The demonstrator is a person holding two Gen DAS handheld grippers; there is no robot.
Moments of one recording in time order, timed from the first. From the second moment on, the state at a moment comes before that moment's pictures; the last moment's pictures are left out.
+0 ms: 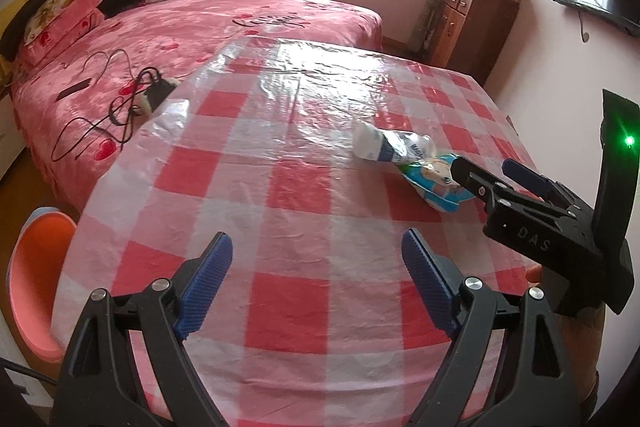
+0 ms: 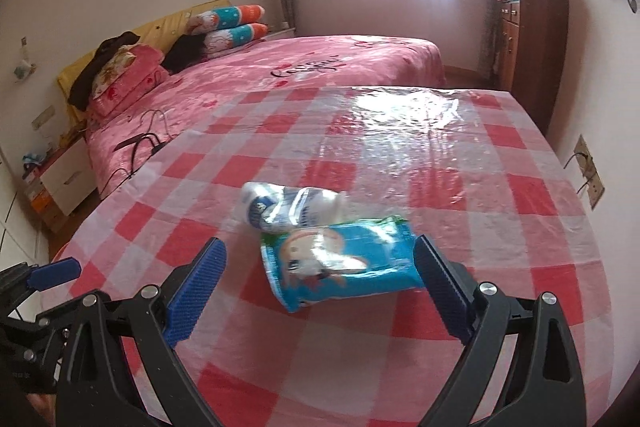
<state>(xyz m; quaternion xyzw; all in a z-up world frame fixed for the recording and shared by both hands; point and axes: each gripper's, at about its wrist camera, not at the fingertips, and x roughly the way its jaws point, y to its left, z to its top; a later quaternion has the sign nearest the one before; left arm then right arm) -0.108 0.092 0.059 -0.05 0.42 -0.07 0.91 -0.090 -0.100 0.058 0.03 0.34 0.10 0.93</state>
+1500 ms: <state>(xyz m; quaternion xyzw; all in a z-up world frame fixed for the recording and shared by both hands) -0.051 -0.073 0.021 -0.10 0.47 -0.30 0.83 -0.073 -0.261 0.044 0.18 0.37 -0.01 0.91</state>
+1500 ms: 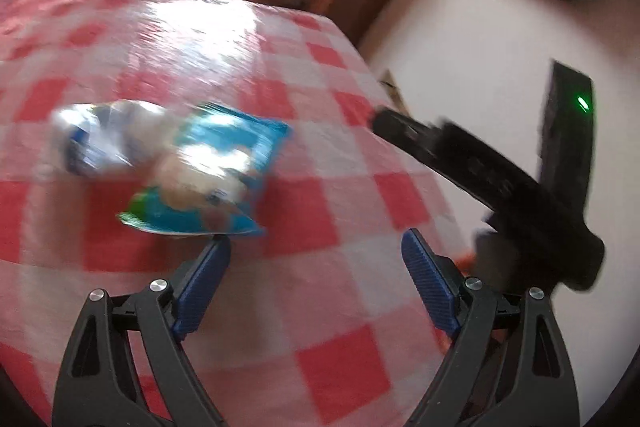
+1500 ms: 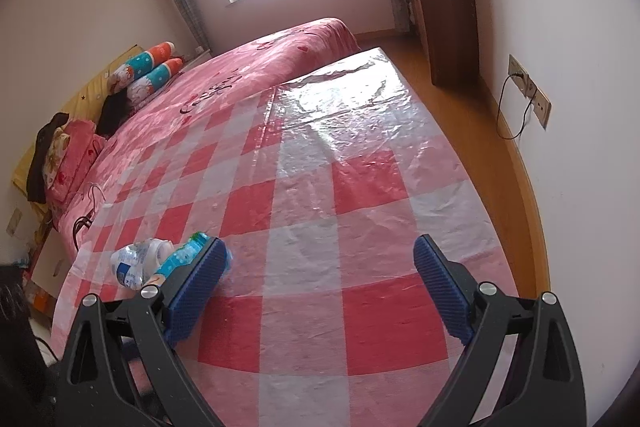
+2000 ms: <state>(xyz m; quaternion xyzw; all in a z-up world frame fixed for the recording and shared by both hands) -0.016 0.007 0.057 -0.07 0.42 -0.18 0.89 -0.066 -0.213 0.039 0.15 0.39 0.06 0.91</state>
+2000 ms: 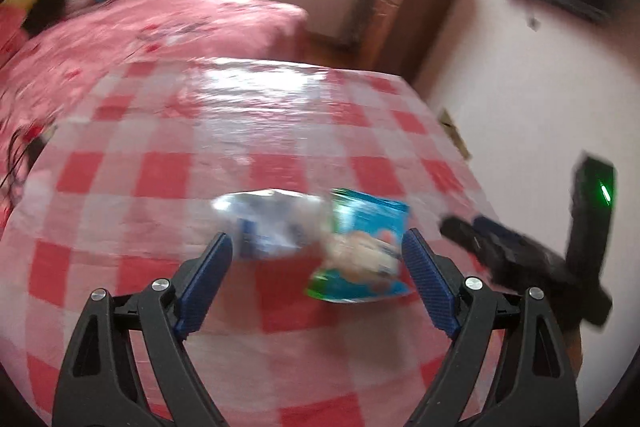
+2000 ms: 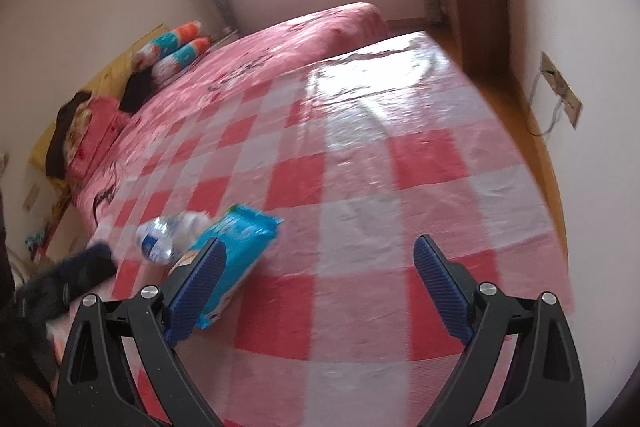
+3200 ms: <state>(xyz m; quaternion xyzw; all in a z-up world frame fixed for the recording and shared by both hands) 0.053 0.000 0.015 0.01 0.44 -0.09 0.89 -0.055 -0.167 0.021 0.08 0.43 0.12 0.89</state>
